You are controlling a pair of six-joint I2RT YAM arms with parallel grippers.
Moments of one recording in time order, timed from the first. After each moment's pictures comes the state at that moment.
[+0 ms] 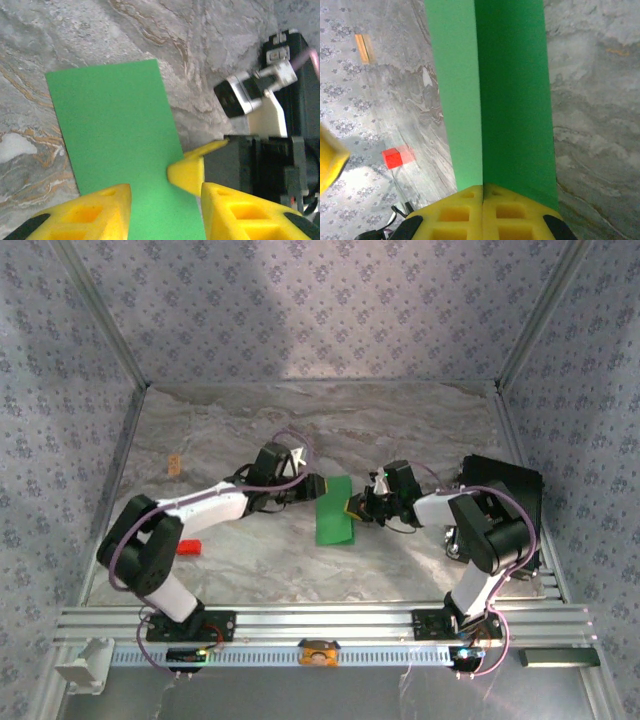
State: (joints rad) left arm -0.67 1.56 0.85 0.01 0.35 -0.71; right arm 0.41 1.71 0.64 0.26 -0.69 0.92
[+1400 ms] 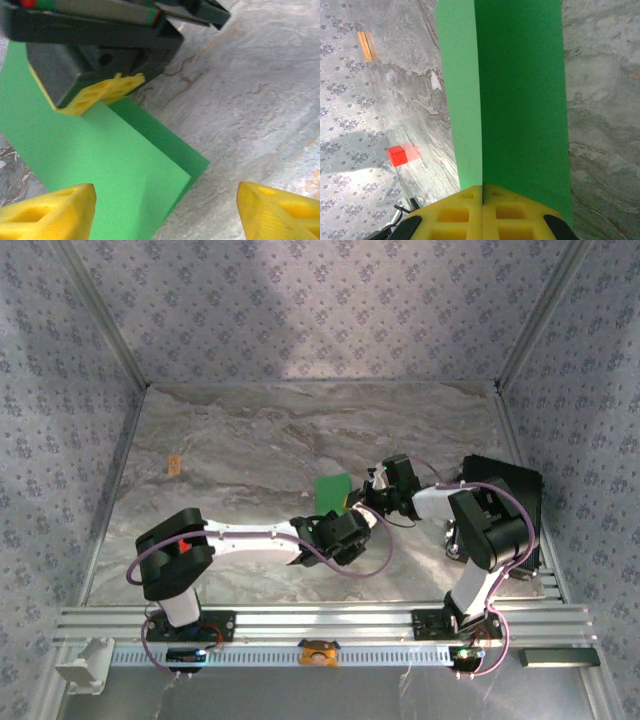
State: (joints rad) left arm -1.24 1.72 1.04 -0.30 -0.37 -0.17; right arm 0.40 1.72 0.70 0.17 -0.72 0.89
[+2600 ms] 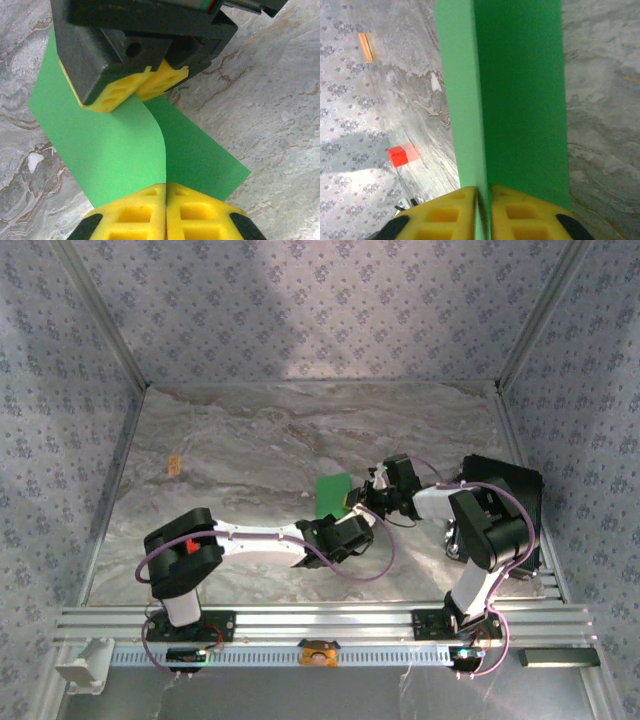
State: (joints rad) left arm -1.24 1.76 1.04 -0.29 -0.52 -0.17; right arm 0.39 1.72 0.70 0.17 -0.72 0.89
